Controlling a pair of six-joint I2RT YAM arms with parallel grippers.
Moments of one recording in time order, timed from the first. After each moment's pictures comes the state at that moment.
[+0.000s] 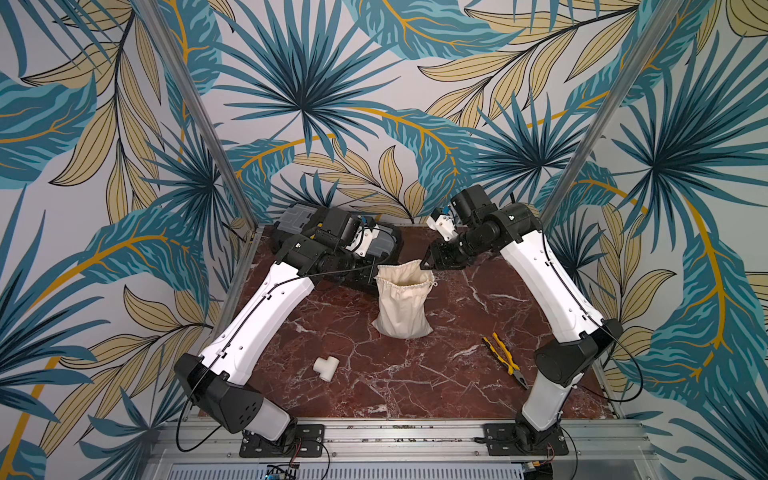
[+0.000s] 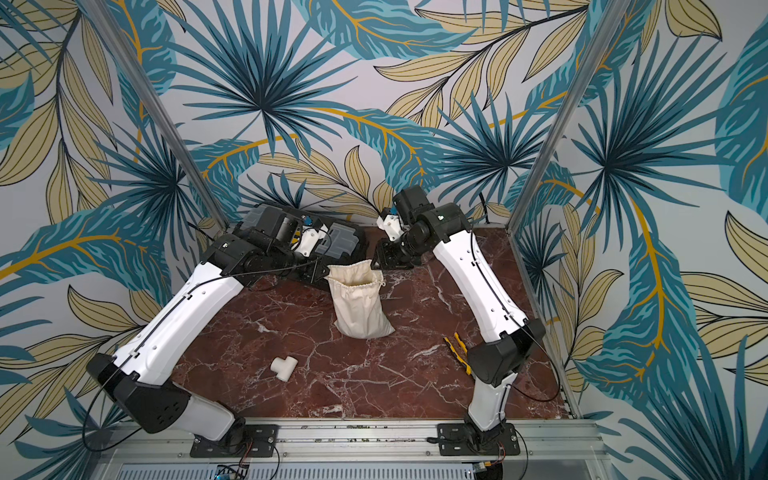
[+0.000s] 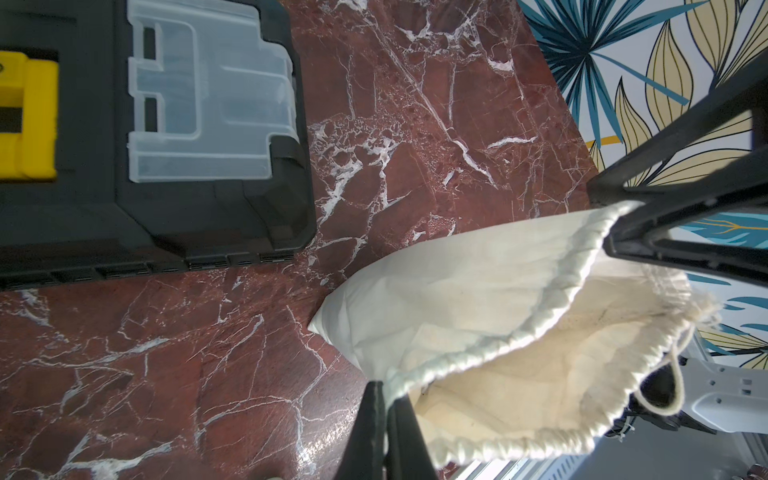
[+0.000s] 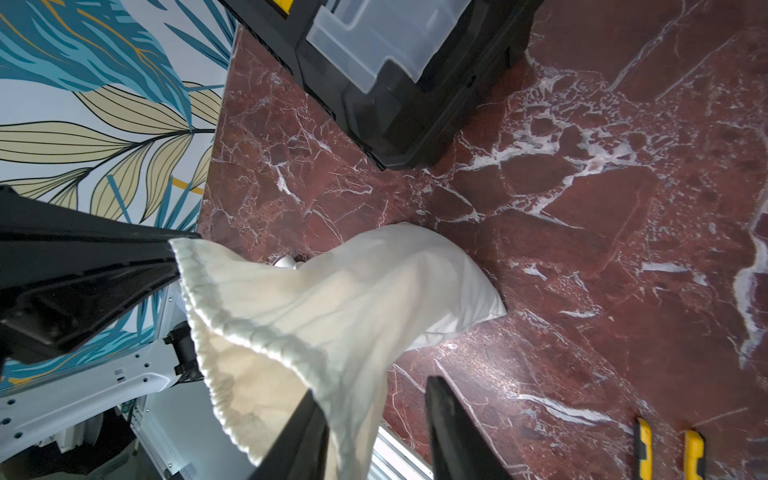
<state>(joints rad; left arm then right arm) -0.50 1.51 1.72 -1.08 0.25 -0.24 0.63 1.83 2.18 -1.41 -0.37 0.29</state>
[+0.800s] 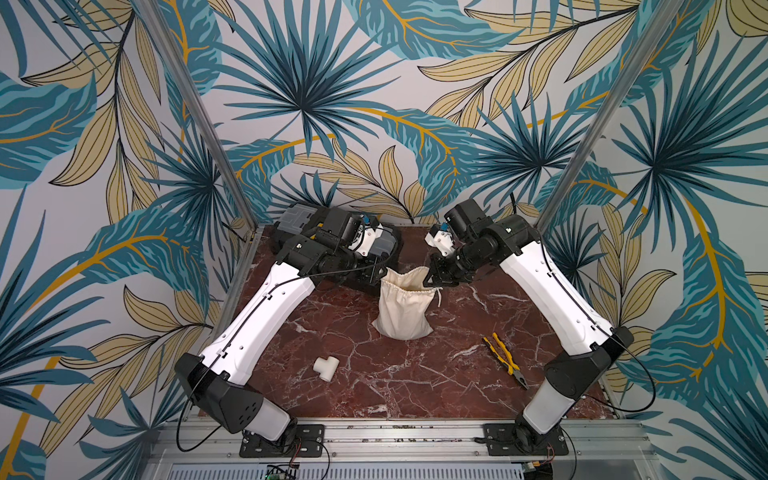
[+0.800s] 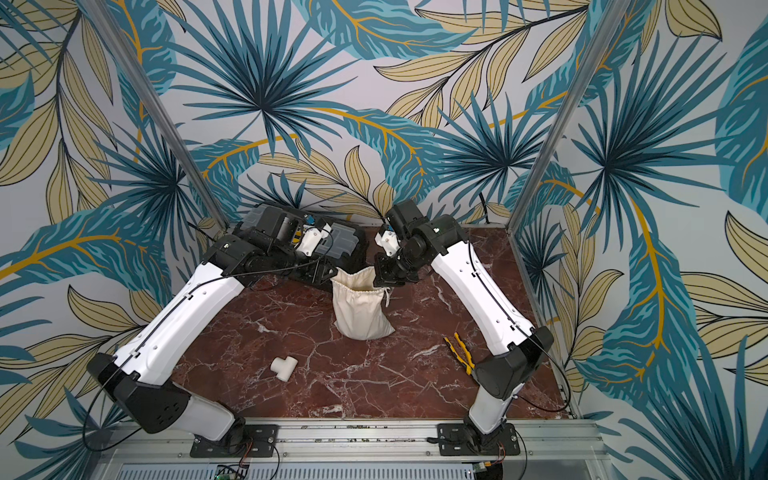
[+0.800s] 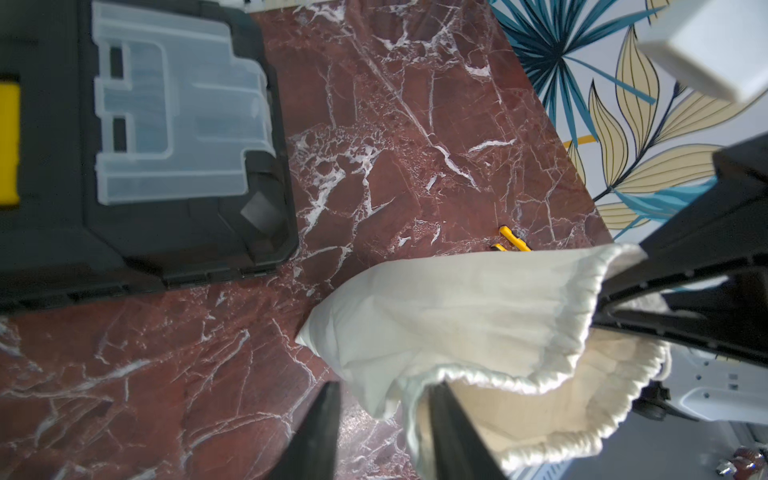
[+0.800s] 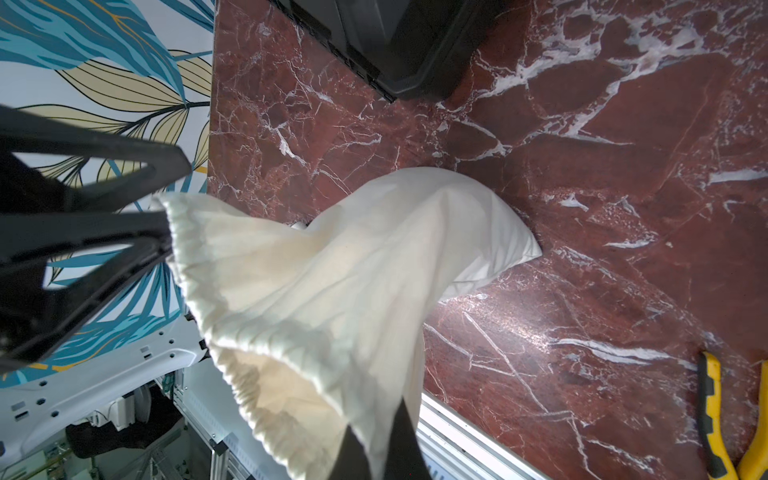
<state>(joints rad) -0.51 1.51 1.71 -1.04 0.31 -0.21 0.69 1.73 2.02 -1.42 -0.37 0.43</state>
